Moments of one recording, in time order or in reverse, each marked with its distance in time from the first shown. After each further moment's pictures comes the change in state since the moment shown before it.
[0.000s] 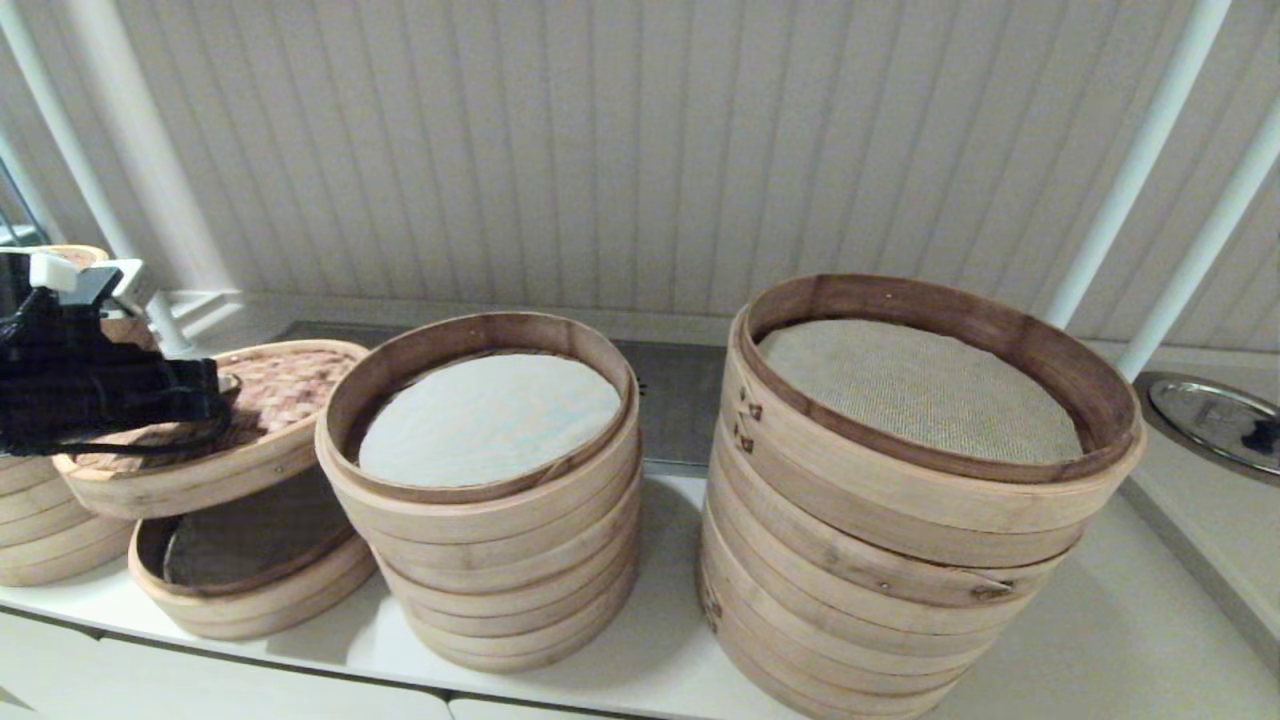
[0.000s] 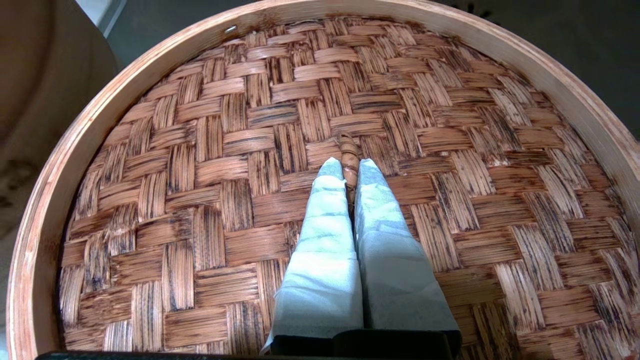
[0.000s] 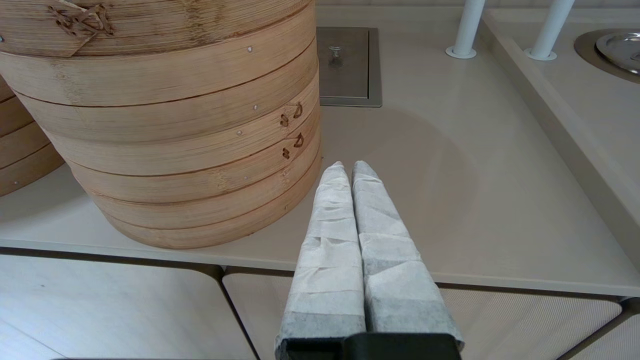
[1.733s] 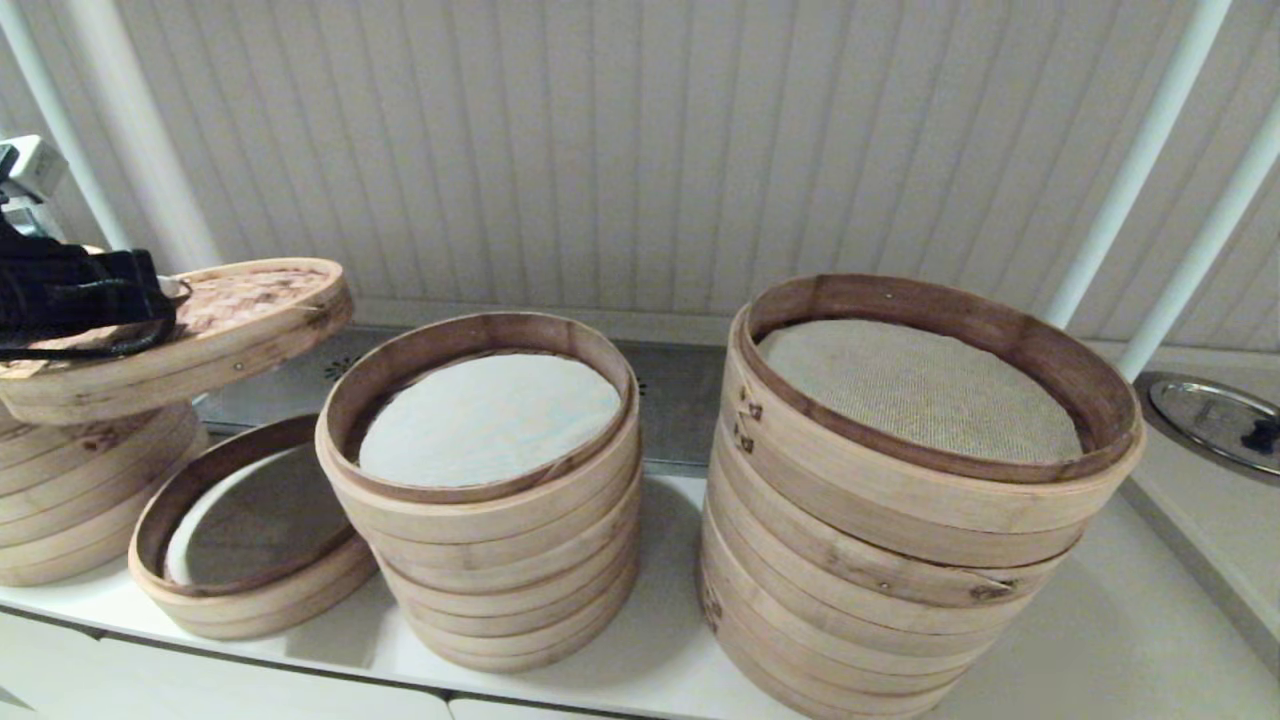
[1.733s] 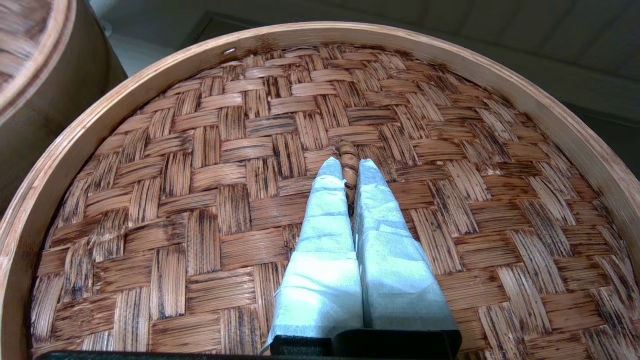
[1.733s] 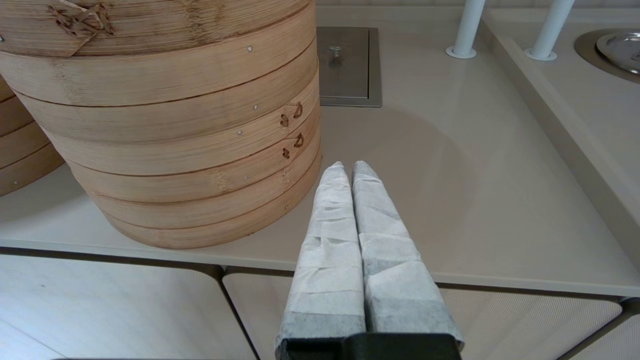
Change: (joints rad) left arm 0.004 -0.090 -0.234 0.163 0.003 -0.107; right arm 0.000 0.000 0.000 0.000 0.000 0.000
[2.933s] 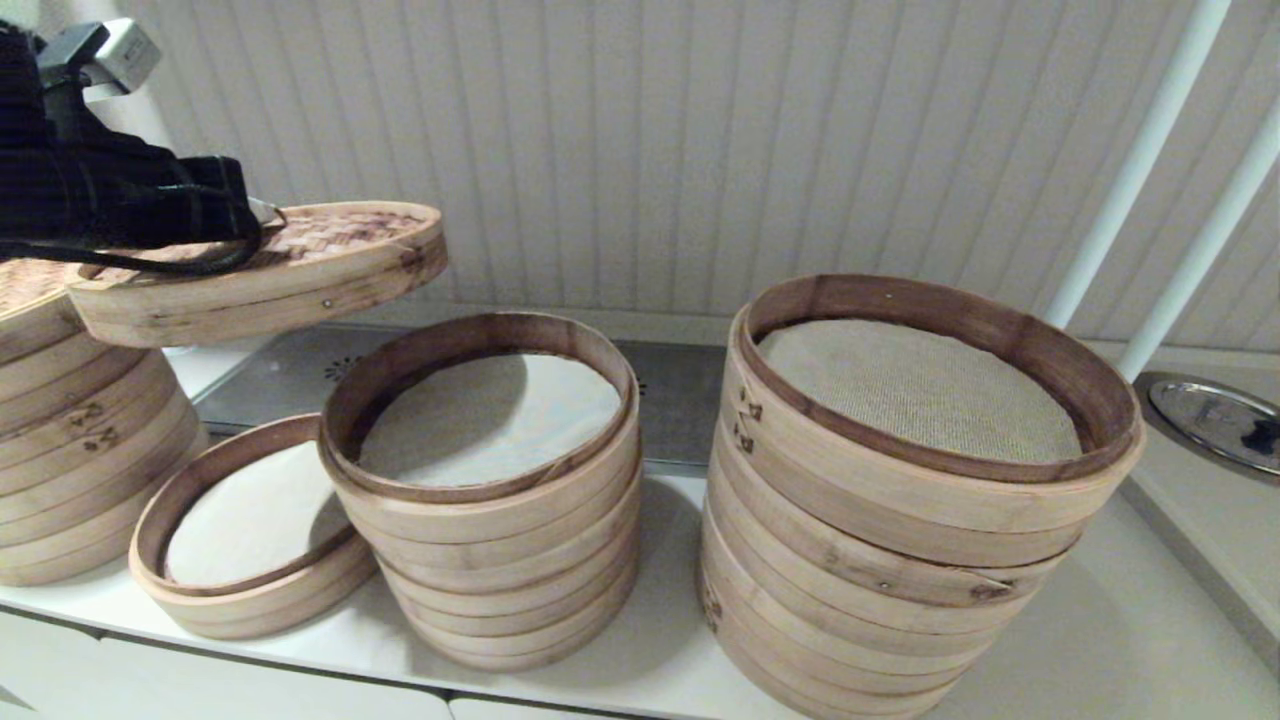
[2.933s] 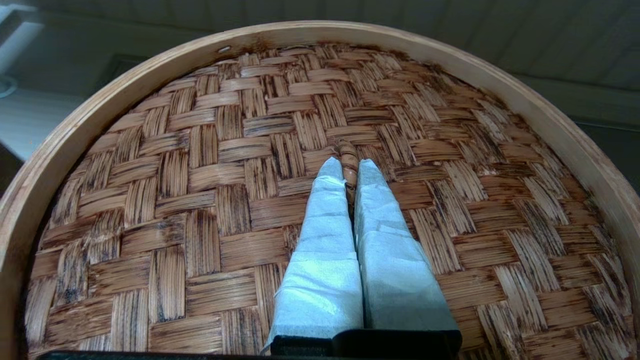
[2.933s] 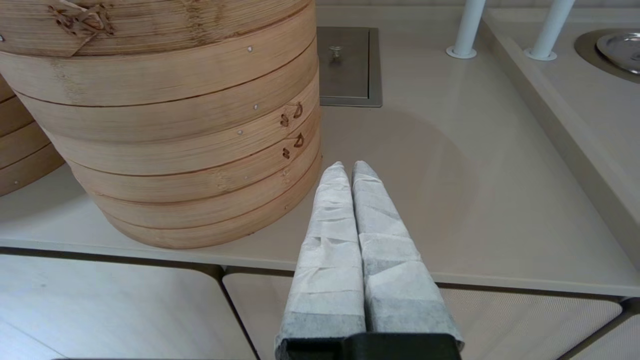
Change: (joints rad) left arm -0.297 0.000 -0.296 0.274 0.110 -0.022; right arm 0.000 0.000 0.000 0.000 0.000 0.000
